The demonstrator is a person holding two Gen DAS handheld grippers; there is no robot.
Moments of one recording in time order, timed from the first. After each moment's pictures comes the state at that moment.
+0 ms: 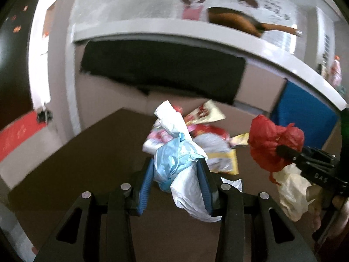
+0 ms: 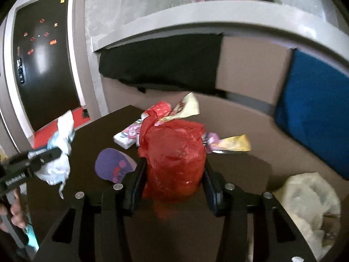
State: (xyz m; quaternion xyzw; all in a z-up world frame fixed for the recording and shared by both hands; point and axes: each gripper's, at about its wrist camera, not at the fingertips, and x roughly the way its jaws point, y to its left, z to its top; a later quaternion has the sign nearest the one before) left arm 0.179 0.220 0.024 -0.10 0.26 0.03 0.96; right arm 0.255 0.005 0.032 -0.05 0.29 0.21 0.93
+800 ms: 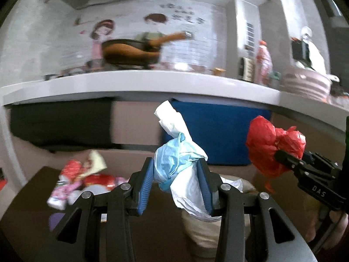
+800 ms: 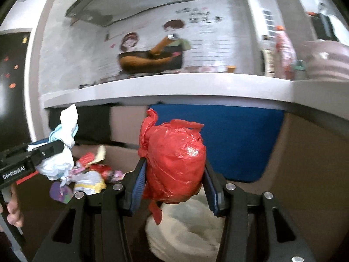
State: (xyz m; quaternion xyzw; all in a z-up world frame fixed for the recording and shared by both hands) left arm 0.209 -0.016 0.114 -0.01 0.17 -0.16 0.97; right arm 0.159 -0.212 0.107 0.01 0.15 0.01 0.99
